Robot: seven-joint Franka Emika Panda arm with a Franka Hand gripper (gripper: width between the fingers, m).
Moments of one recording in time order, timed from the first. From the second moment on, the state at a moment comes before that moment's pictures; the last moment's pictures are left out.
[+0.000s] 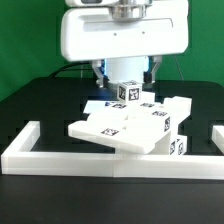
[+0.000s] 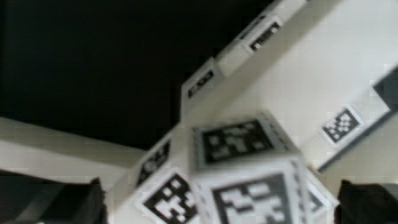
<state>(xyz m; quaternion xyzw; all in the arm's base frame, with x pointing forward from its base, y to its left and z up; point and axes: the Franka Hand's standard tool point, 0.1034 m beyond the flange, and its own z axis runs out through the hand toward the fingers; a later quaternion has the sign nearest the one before) 0.592 -0.039 0.123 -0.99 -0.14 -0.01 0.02</state>
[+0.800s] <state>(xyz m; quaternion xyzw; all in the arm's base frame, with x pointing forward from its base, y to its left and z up) 0.591 -0.045 0.120 -0.99 -0.13 0.00 0.02</state>
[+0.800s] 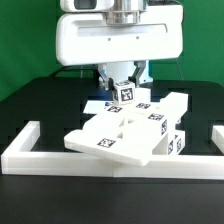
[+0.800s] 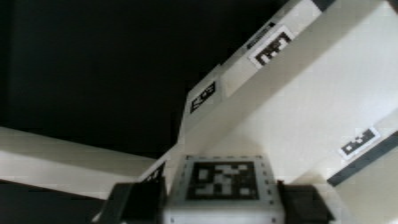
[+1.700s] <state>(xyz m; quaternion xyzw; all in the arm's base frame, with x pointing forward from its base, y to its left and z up) 0.593 -0.038 0.120 -0.98 0.17 0.00 0.02</state>
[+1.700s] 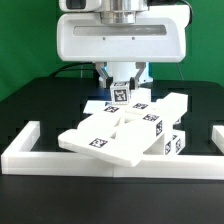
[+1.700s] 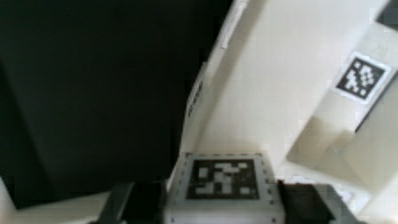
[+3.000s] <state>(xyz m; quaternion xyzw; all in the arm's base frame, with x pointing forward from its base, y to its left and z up) 0.597 -0.020 0.119 -0.70 0.71 0.02 0.03</state>
